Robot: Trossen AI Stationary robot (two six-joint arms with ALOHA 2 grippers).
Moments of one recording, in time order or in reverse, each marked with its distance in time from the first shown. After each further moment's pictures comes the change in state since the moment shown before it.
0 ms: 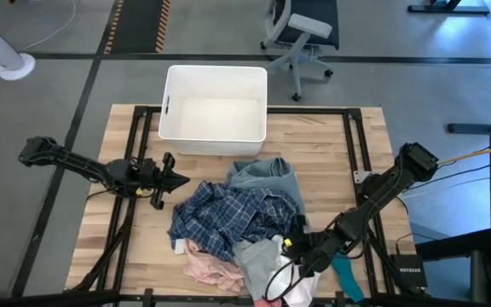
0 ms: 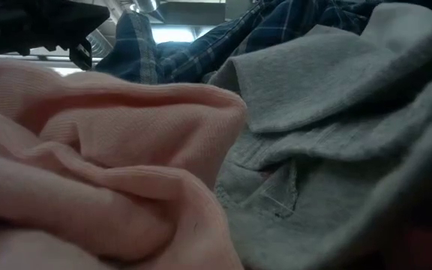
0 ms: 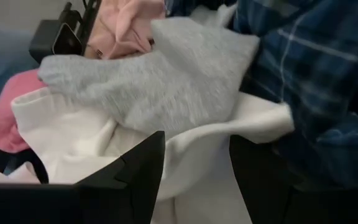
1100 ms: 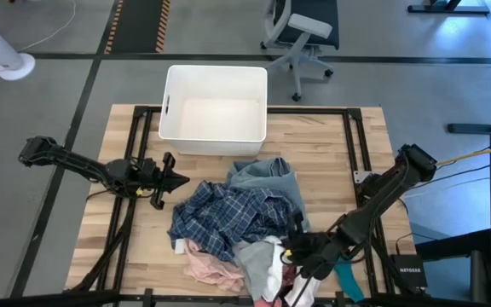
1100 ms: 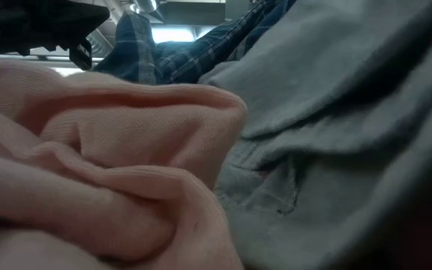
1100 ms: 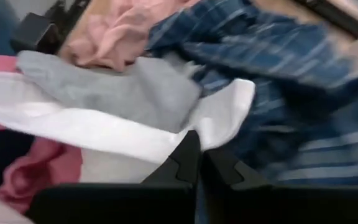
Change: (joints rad) left arm 0.000 0.000 0.000 0.000 0.000 0.000; right arm 0.003 0.026 0.323 -0.379 0.147 -0.336
